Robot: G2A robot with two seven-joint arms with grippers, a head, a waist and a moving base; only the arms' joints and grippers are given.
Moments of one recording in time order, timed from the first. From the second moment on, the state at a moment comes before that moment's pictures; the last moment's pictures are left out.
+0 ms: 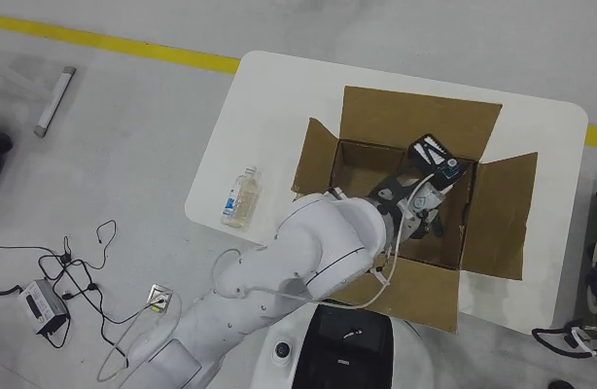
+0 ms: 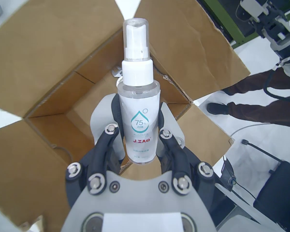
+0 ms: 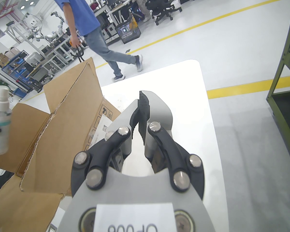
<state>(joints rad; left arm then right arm) 0.83 -1.53 -0.84 -2.04 1.18 0.05 -1.30 -2.01 -1.24 2.05 -2.03 -0.66 -0.32 -0.13</state>
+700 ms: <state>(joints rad) 1.10 -1.47 -1.16 -2.35 1.73 0.05 -1.54 -2.01 -1.24 2.05 -2.03 -0.66 -0.32 -0.13</state>
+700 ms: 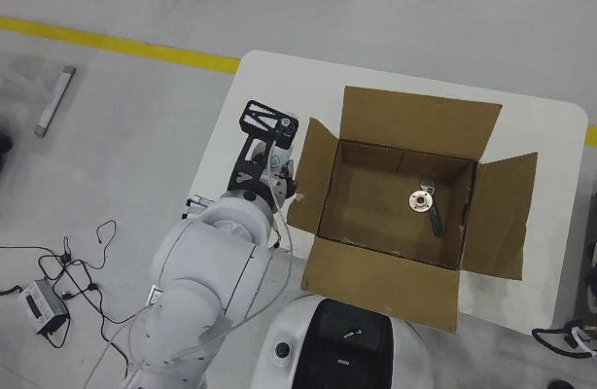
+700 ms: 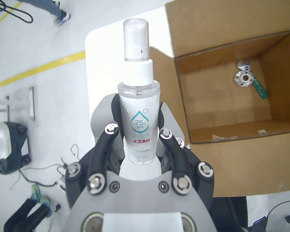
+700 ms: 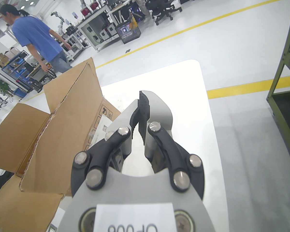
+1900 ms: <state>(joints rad) 1.39 -1.47 -1.22 -2.15 1.73 0.13 -1.34 -2.01 -1.24 2.05 -2.03 -0.66 -0.32 -0.13</state>
